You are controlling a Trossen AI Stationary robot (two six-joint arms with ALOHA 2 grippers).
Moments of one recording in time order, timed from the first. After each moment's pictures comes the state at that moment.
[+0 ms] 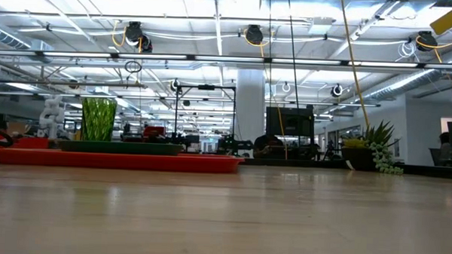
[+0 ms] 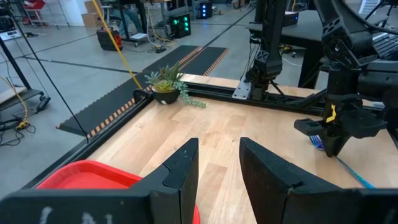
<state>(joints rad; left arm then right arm) -0.50 1.12 0.90 -0.09 -0.84 -0.22 0.85 1.54 0.72 -0.46 0.05 0.30</state>
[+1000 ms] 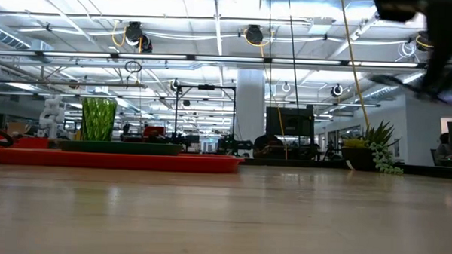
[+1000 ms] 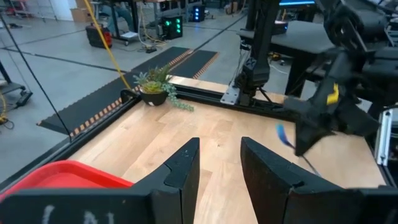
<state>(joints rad) -0.49 1.13 0.90 -0.05 -0.79 -0.25 0.74 1.54 1.03 -0.81 0.49 -0.11</state>
